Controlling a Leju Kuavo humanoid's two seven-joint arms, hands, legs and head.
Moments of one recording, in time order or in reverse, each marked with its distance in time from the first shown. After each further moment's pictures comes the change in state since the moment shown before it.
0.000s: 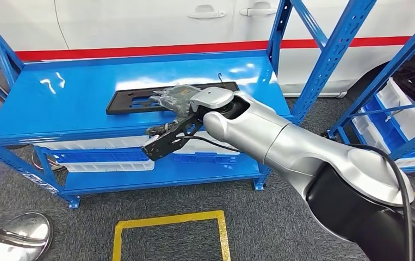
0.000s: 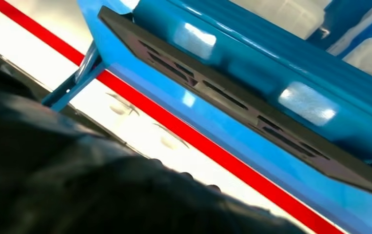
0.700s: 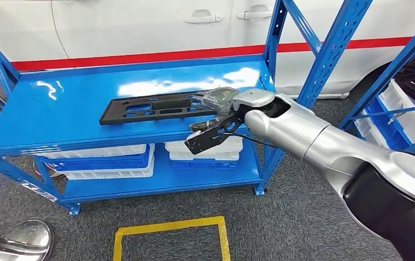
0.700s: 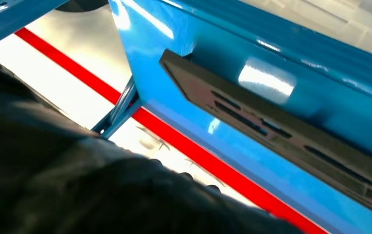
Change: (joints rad) left arm 0.001 -0.014 0.001 0.001 -0.050 -0.001 0.005; right arm 0.044 -0.223 0.005 -0.124 -0.014 0.035 0.015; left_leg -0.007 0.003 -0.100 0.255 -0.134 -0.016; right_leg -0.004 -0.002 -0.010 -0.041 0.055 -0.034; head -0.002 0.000
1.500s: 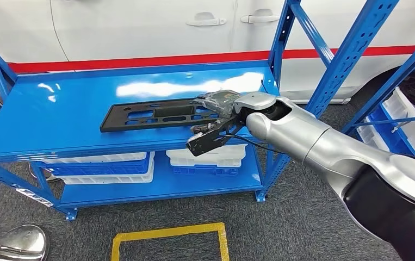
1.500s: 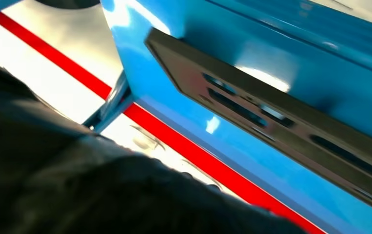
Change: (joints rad) left arm -0.005 -0.004 0.008 0.000 -0.009 0.001 0.004; right arm 0.011 -0.018 0.001 0.001 -0.008 -0.008 -0.008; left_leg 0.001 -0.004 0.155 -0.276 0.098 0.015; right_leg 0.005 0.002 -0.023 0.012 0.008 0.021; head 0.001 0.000
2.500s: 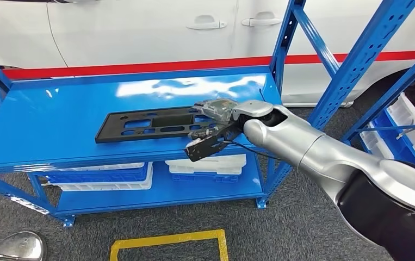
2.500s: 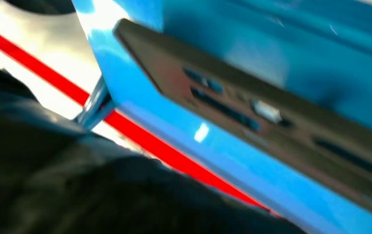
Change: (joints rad) left arm -0.001 0.004 0.015 0.000 -0.021 0.002 -0.014; right arm 0.050 0.021 0.006 0.044 -0.025 -0.035 -0.032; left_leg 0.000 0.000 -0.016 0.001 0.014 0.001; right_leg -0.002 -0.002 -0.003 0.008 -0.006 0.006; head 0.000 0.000
